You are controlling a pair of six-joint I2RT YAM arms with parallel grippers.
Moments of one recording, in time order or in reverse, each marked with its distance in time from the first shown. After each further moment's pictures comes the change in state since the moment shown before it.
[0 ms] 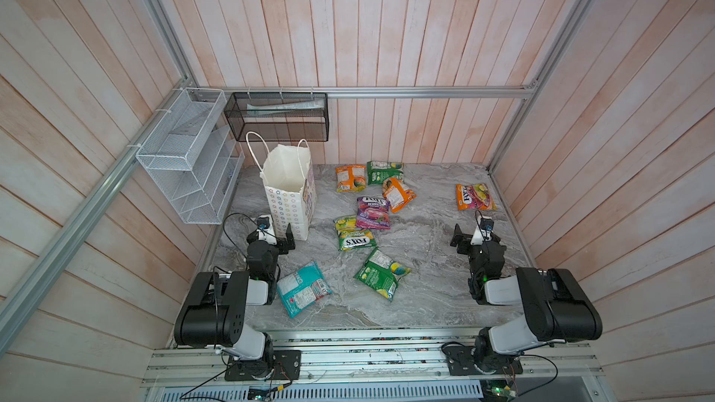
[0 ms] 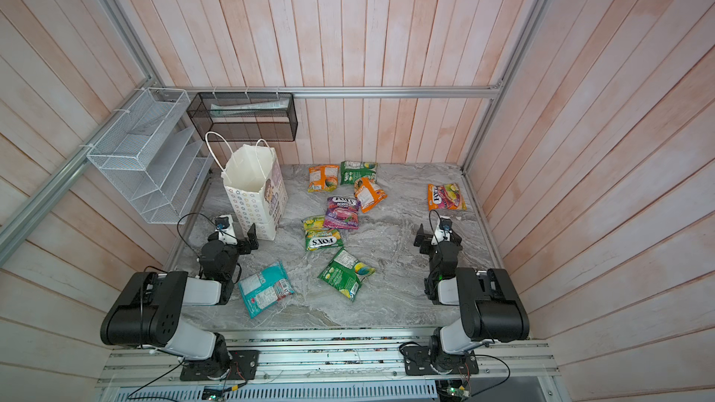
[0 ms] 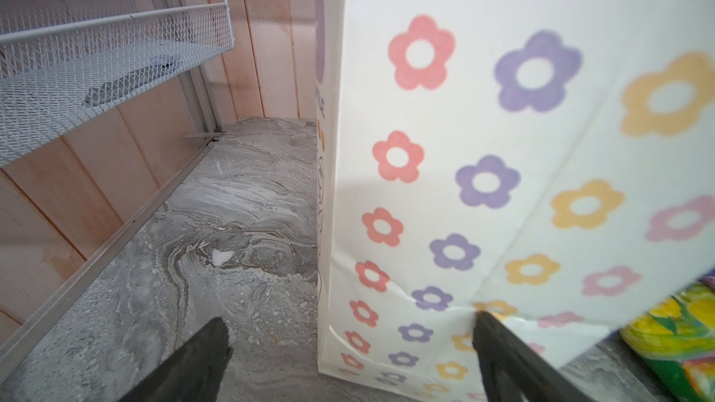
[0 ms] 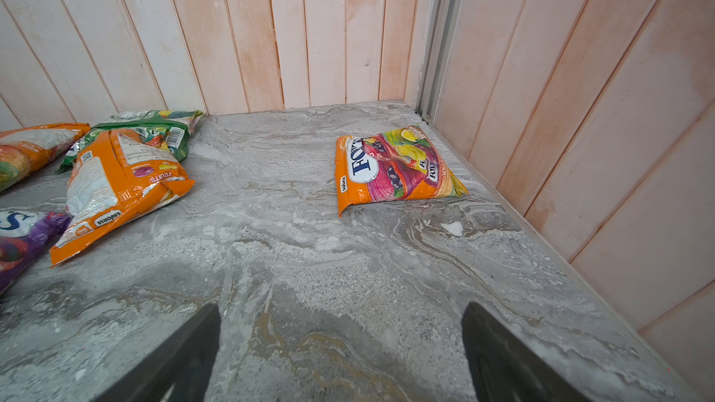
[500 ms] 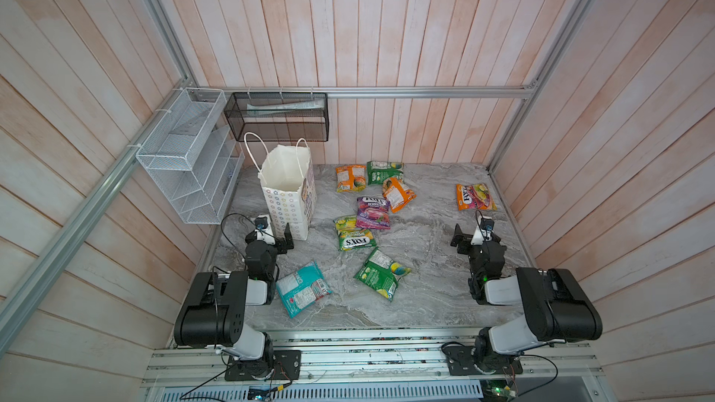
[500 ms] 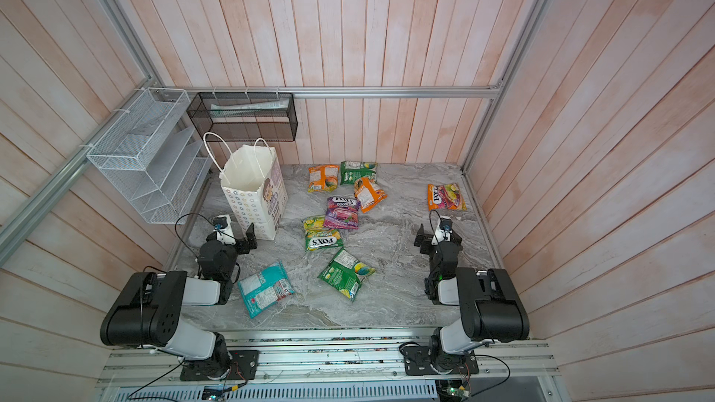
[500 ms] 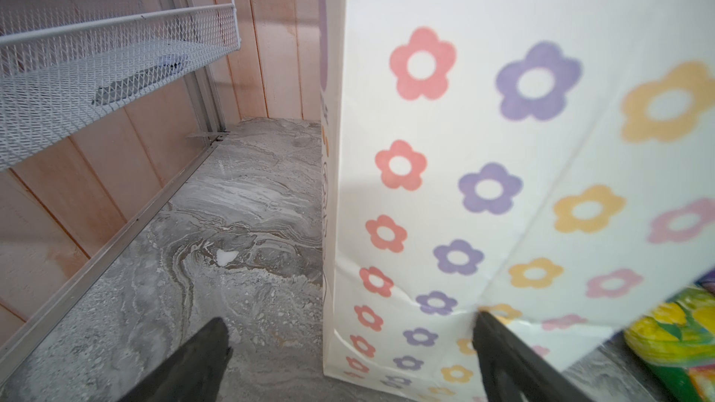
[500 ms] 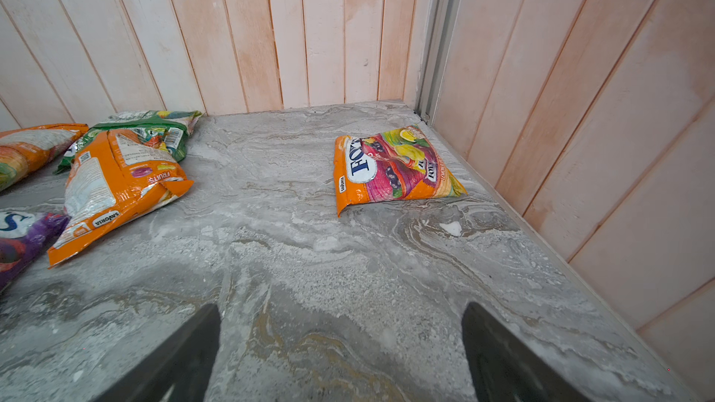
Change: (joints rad) left arm 0.016 -0.001 0.000 0.004 -0.011 -0.016; right arm -0.003 0.000 0.000 0.001 0.000 0.000
